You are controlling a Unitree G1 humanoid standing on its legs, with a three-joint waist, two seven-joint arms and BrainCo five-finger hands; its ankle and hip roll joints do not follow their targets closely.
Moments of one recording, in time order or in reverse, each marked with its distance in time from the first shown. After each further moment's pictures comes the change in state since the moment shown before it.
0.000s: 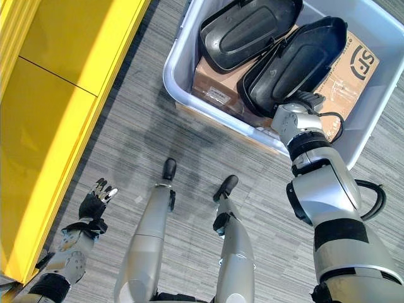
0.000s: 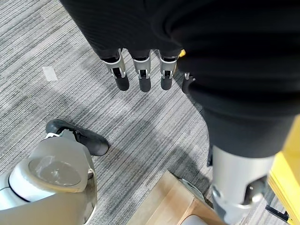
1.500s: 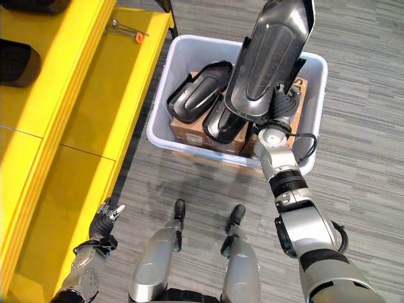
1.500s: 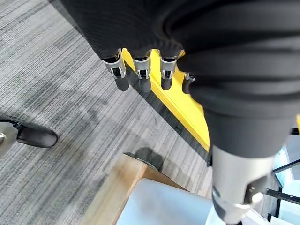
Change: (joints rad) left arm 0.071 -0.164 0.012 0.111 0.064 -0.060 0.020; right arm 0.353 0.130 -0.263 -0.417 -0.481 -0.336 0.175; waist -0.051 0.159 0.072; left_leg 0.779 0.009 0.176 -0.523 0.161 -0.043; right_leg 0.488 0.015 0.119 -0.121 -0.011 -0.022
